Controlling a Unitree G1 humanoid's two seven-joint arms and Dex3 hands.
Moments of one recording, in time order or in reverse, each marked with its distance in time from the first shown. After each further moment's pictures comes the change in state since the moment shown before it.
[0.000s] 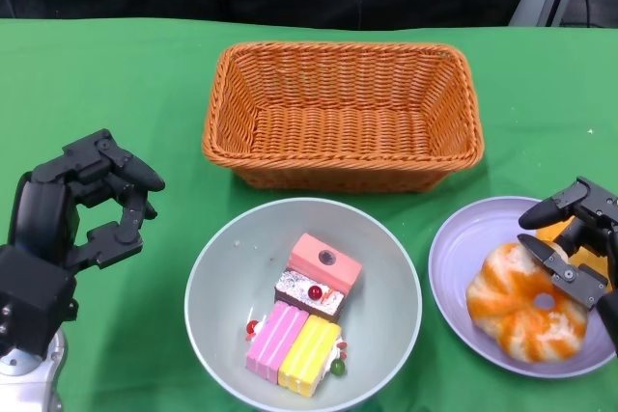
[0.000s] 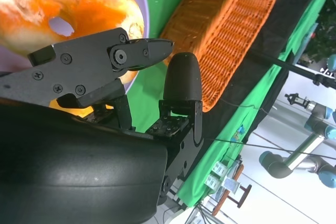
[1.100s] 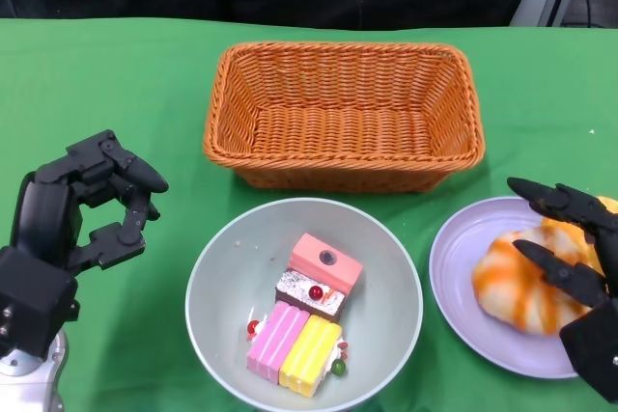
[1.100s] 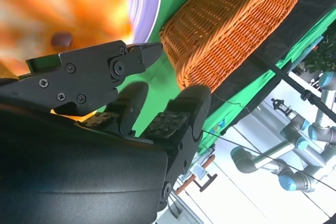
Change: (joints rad) left arm 0.000 0.000 -0.005 0.001 -0.001 -0.009 -0.012; right arm -0.017 -0.067 0.078 0.052 -0.220 -0.125 -0.224
